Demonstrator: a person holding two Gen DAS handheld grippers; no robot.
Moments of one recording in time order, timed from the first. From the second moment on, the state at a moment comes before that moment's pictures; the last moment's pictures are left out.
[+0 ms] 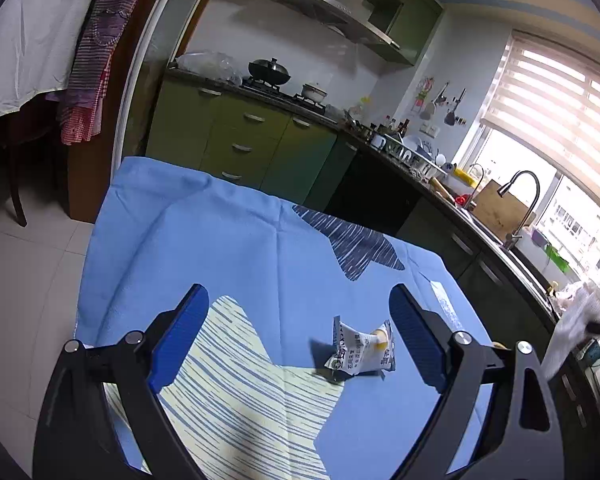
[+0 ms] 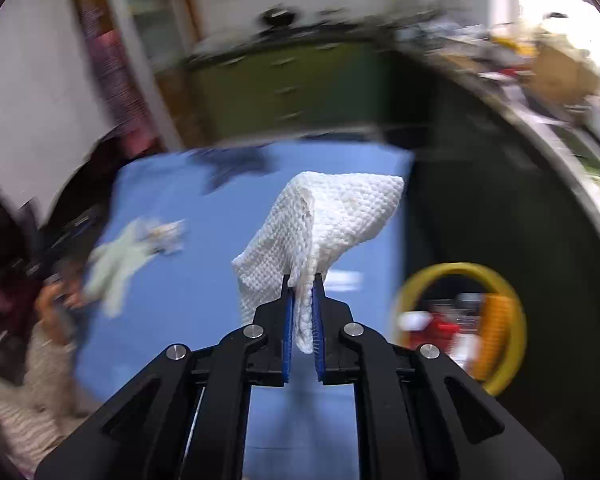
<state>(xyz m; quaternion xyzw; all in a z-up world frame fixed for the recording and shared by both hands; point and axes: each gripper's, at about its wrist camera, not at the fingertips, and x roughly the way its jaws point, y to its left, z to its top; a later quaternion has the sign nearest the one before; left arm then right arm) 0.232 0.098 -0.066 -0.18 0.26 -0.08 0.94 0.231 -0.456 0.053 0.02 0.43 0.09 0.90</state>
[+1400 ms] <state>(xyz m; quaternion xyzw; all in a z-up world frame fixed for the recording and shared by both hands) 0.265 -0.027 -0.098 0.01 0.39 -0.08 0.92 0.142 -0.508 -0.097 0.27 0.41 0.14 0.86</state>
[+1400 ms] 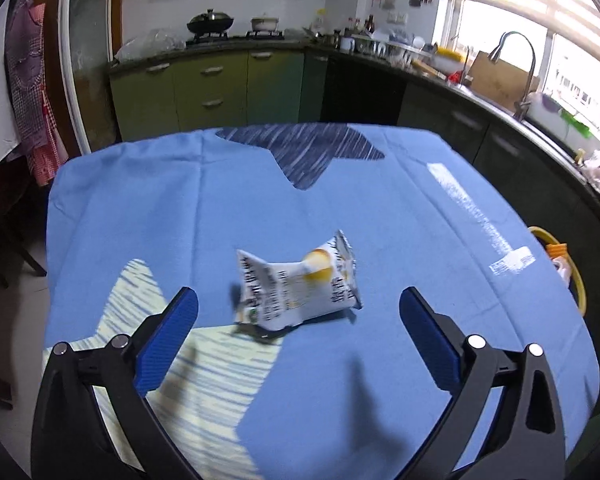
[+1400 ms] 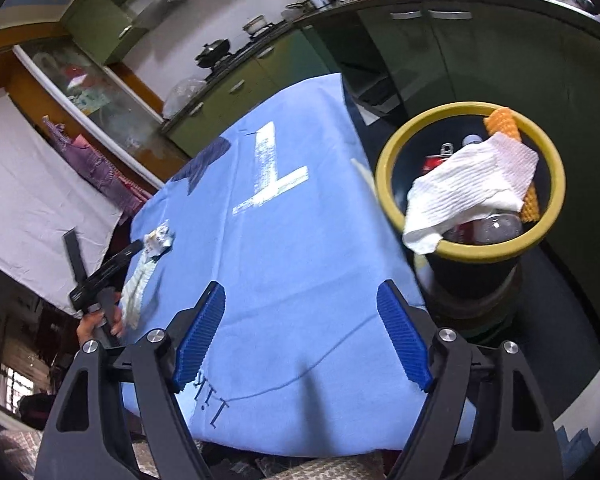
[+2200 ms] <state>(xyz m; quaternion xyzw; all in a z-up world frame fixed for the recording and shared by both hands) 0.302 -0.039 -0.117 0.02 0.43 0.01 0.90 0.131 -0.498 -0.089 0.24 0.40 0.14 0.87</state>
